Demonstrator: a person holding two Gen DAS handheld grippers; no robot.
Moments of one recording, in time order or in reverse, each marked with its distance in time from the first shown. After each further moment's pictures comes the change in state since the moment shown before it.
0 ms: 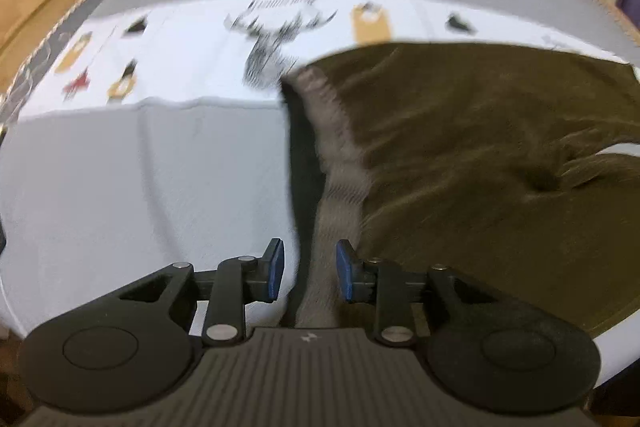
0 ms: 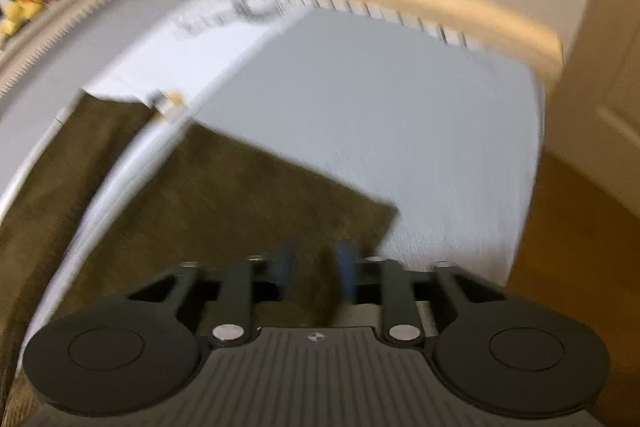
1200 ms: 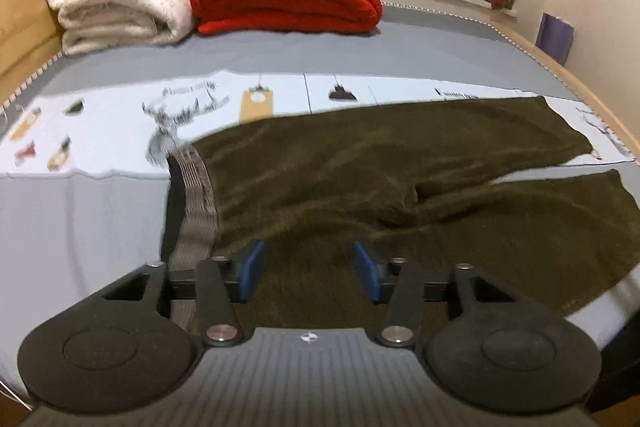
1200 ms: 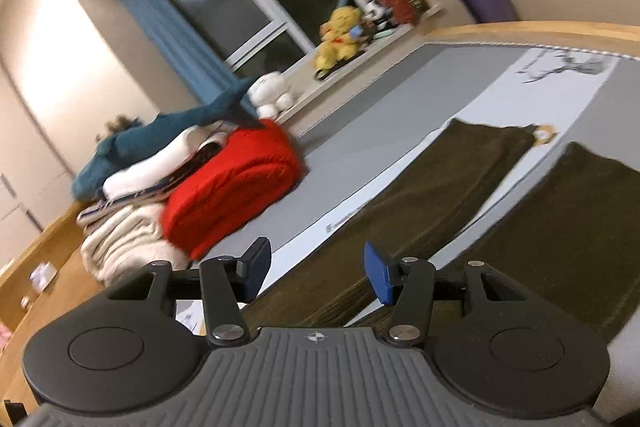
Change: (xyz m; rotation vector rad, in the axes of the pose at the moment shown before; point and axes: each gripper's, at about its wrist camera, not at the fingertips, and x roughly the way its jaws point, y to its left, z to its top) left arm -0.055 -0.099 -0.044 0.022 -0.247 -0.155; right arm -0.172 0.071 -0.075 -0.142 -0.118 0.940
